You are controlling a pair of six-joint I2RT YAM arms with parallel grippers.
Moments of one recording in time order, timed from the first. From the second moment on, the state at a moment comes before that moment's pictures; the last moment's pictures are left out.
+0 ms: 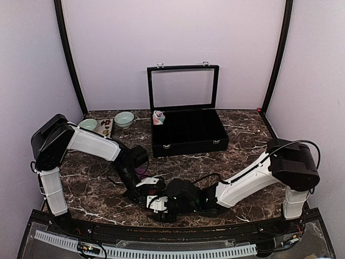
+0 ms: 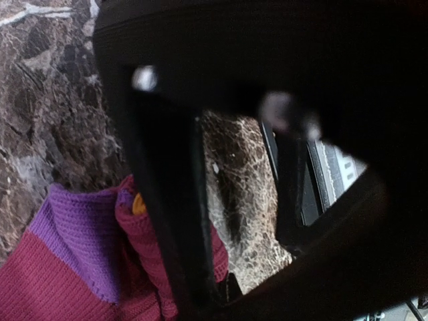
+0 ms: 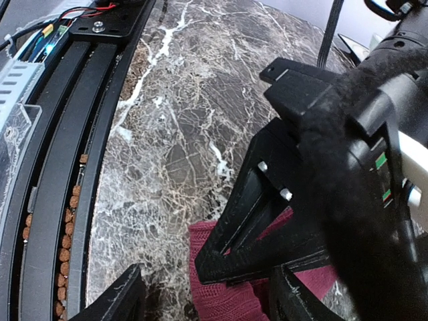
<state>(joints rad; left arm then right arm) -0.78 1.91 1.02 -0.78 0.81 0.91 1.38 1.93 0.92 0.44 0.00 -0.33</state>
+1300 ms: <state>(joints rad) -0.77 1.73 0.90 -0.74 0.66 0.83 1.32 2.06 0.94 0.54 -0.12 -0.33</state>
